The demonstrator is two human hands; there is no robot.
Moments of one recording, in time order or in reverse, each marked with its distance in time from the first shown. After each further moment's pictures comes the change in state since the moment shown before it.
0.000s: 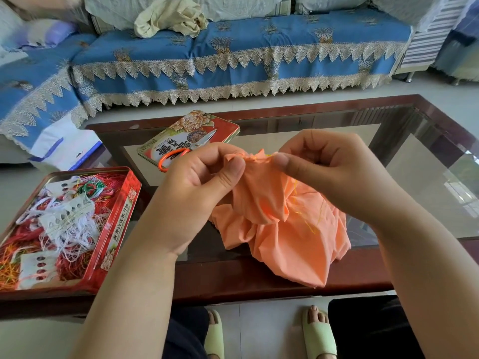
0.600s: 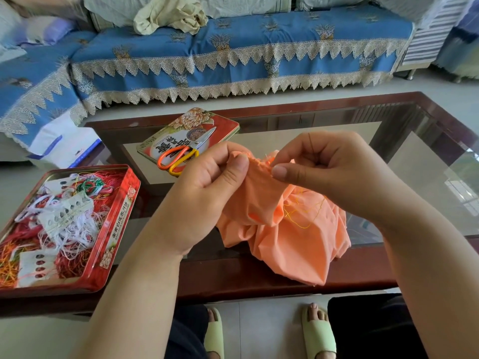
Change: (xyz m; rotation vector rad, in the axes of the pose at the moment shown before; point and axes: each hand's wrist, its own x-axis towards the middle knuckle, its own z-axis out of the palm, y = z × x) left_hand 0.000 -0.001 0.009 0.124 -0.050 0.020; right_hand 0.000 0.001 -0.003 0.024 -0.073 -0.014
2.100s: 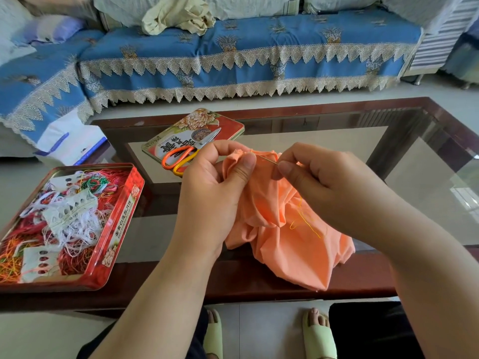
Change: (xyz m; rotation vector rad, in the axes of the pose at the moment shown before) left_hand 0.006 -0.008 0.024 -0.135 0.448 -0.032; right_hand -0.003 -0.003 0.013 -0.469 0.024 0.044
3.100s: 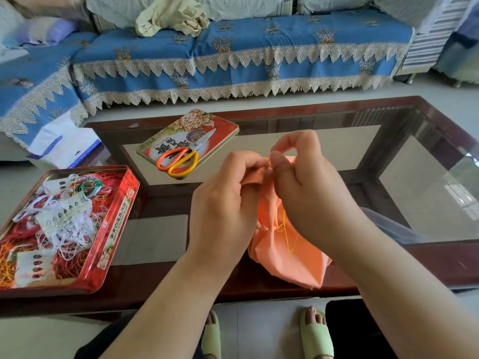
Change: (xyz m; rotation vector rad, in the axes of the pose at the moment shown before) left_hand -0.011 -0.016 0.011 0.499 0.011 0.550; right_hand -0.002 -0.019 0.022 0.220 0.195 0.184
